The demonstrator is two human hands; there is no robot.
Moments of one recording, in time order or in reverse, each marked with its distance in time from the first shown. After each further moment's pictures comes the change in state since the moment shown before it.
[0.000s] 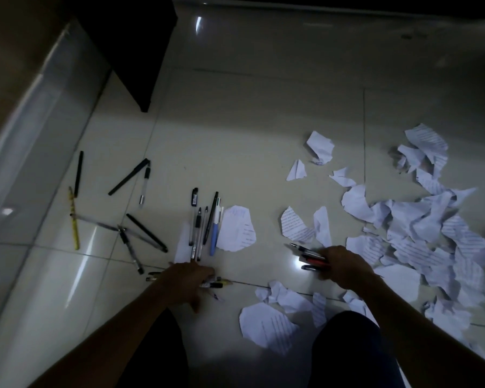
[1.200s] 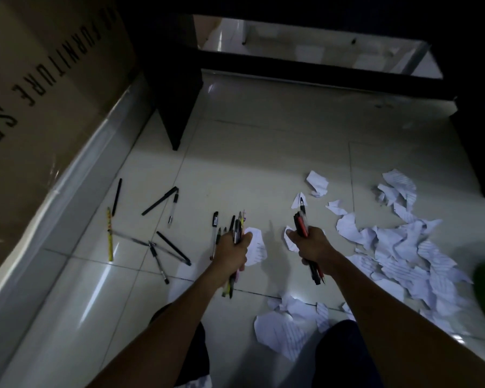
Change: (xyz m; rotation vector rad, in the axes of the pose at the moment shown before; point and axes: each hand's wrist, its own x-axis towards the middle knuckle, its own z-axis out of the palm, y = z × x) left_hand -0.044 0.084 -0.092 -1.466 0.557 -0.092; right_hand -0.051 -0.138 -0.063 1.020 0.266 0.070
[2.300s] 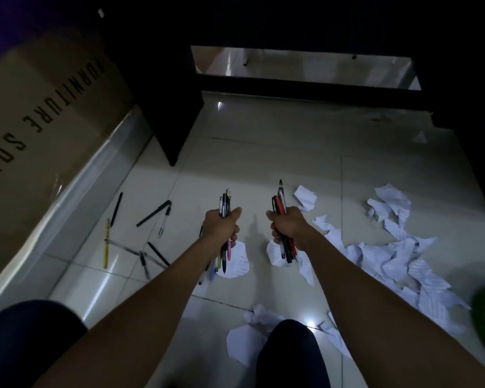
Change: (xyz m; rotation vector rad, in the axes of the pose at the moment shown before) left_hand 0.007 0.093 0.049 -0.106 0.262 -0.025; right_hand 0.015 -0.072 -0.040 0.155 -0.125 -0.028
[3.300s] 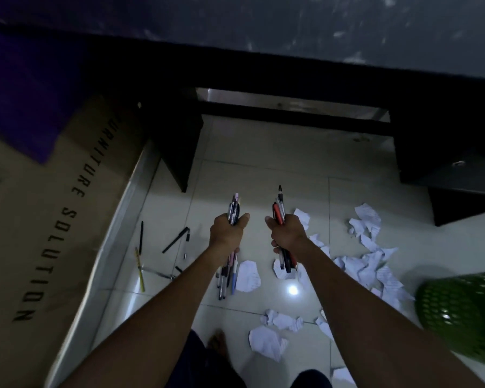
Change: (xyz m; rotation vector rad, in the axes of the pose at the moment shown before) left_hand -0.033 0.191 -0.072 0.230 -0.089 -0.018; right_hand -0.080 -0.189 0.052 -0.135 0.167 0.120
